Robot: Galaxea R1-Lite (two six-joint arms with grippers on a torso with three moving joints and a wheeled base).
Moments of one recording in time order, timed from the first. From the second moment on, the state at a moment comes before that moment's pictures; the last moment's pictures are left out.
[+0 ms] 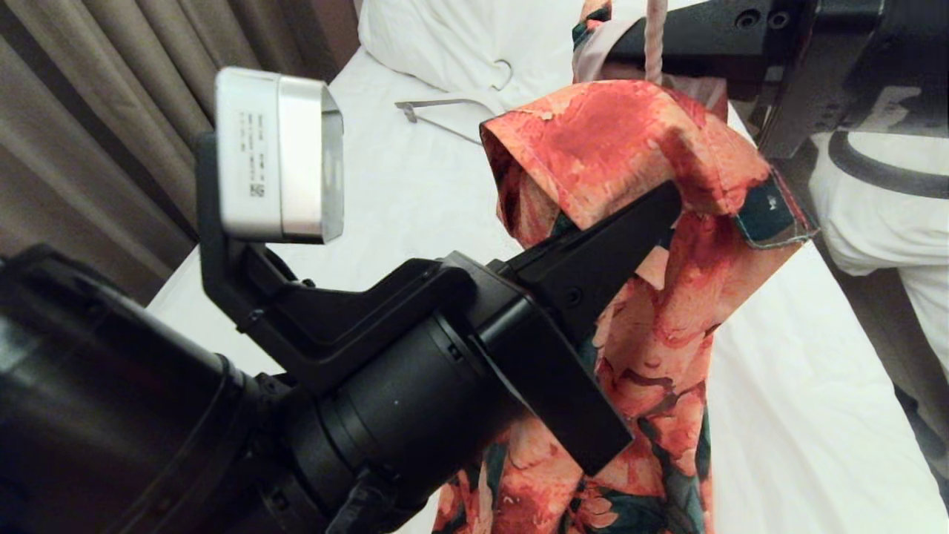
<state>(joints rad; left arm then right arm) -1.18 1.60 -0.70 -1.40 0.05 -0.30 0.80 1.47 -1.56 0.07 0.23 0.49</state>
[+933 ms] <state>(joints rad) -1.18 1.58 -0.71 -1.49 0.05 -0.22 0.83 1.42 -1.55 0.24 0.23 0.49</state>
